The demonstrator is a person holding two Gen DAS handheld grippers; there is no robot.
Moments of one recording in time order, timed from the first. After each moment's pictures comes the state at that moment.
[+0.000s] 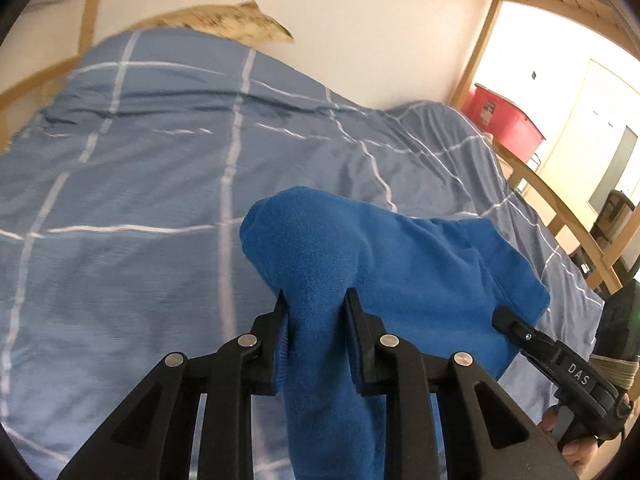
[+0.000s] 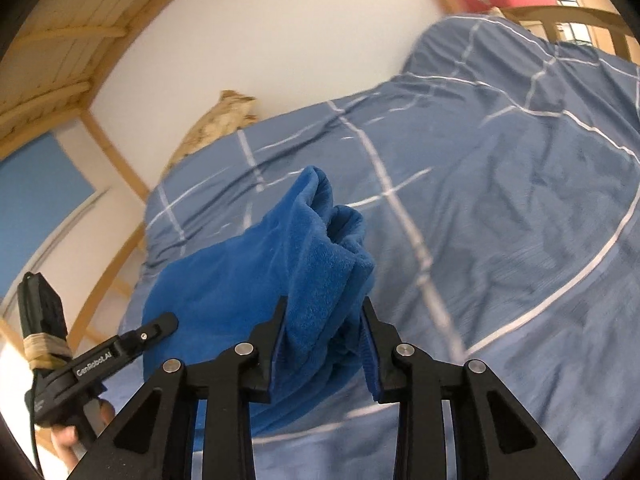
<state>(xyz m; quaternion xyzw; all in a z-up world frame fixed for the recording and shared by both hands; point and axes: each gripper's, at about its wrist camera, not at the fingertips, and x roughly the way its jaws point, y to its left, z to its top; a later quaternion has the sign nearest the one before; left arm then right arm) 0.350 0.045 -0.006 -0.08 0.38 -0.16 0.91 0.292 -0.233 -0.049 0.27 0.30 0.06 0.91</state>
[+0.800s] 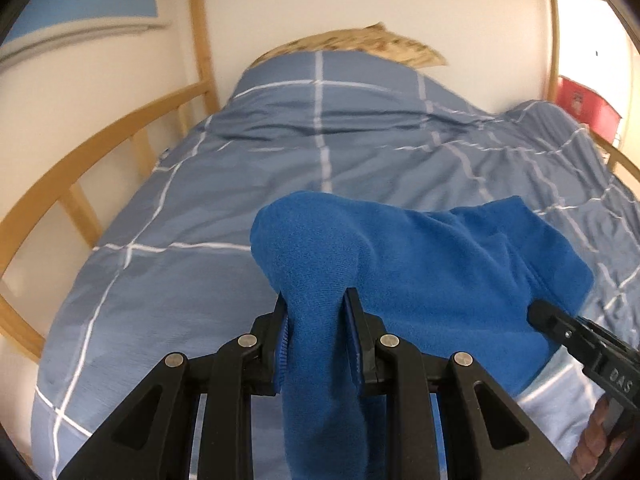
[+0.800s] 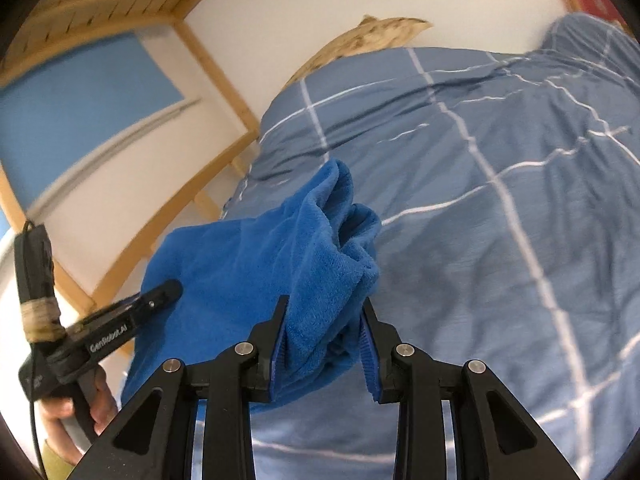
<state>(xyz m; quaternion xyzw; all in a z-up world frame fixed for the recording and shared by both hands) 0.327 0.378 -0.009 0.03 0.36 0.00 0.93 0.305 0.123 -0.058 0.20 0.32 0.20 0.90</state>
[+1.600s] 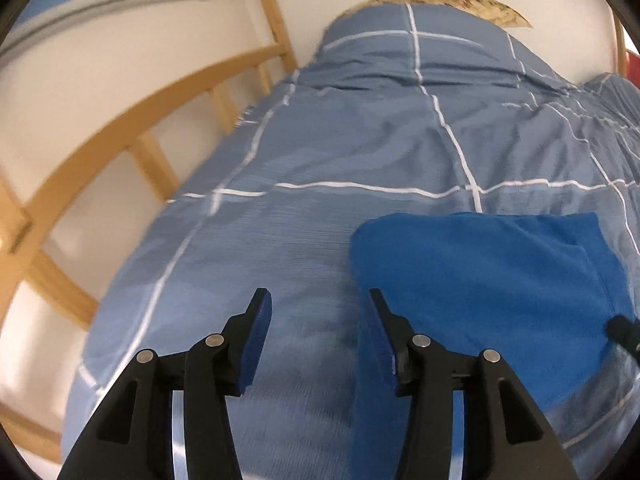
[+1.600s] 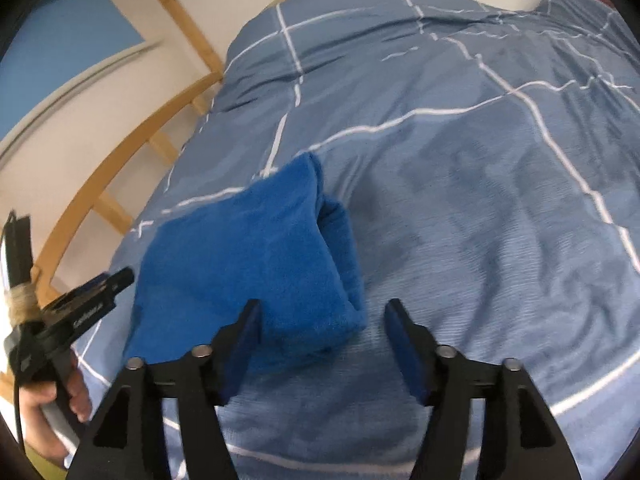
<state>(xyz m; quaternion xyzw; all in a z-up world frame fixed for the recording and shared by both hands) 0.322 0.448 -0.061 0.07 0.39 0.14 0.91 0.323 0.179 -0.122 0.18 0.41 0.14 0.88</state>
